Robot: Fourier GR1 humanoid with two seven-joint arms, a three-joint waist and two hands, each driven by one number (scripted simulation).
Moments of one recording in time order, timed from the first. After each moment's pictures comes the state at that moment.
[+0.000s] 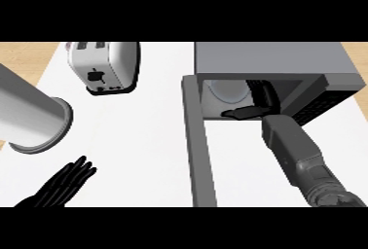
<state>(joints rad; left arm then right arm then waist) 0.38 0.10 0.08 -2.03 0.31 -0.76 0.03 -0.90 -0.13 -0.31 -0.14 0.03 0.16 -0.82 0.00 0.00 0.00</state>
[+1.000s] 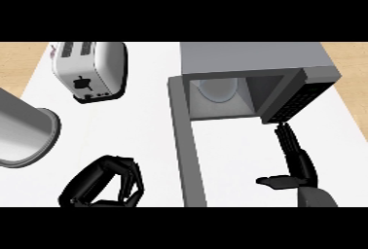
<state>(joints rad) 0.11 0.01 -0.08 -1.75 -0.09 -0.64 -0.07 -0.27 -0.17 -0.19 -0.55 0.04 0.25 -0.89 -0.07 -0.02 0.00</state>
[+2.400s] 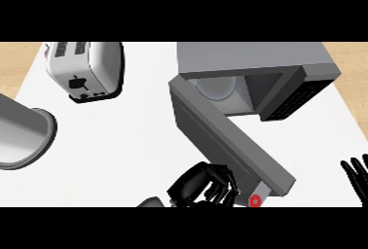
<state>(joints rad) -0.32 0.02 -0.85 -1.21 0.03 0.13 -0.18 0.39 -0.38 -0.13 -1.67 -0.44 0.56 -0.53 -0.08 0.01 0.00</state>
